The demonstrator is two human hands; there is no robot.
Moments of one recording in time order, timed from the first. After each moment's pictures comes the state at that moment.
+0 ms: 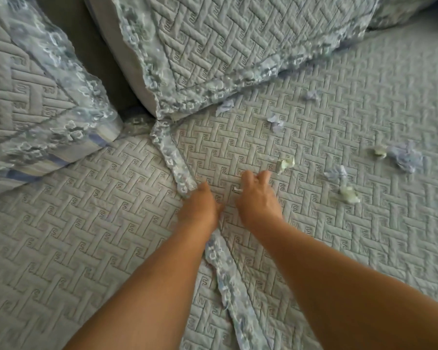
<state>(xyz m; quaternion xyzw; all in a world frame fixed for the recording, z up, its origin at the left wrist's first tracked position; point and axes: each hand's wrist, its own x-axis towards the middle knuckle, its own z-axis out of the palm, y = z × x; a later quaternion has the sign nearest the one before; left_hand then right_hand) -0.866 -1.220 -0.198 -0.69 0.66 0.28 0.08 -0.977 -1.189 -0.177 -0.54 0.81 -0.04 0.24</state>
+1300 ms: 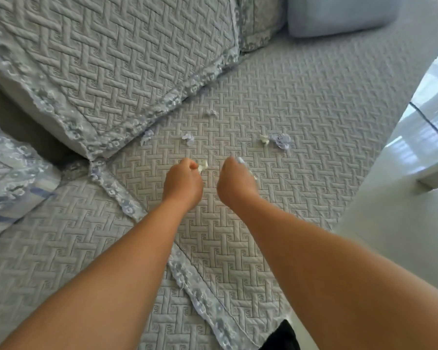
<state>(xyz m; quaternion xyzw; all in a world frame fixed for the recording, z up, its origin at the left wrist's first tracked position) -0.966 -1.186 -0.061 -0.59 0.73 0.34 -0.10 -1.062 -1.128 -0.056 -0.37 0.87 -0.18 0.27</state>
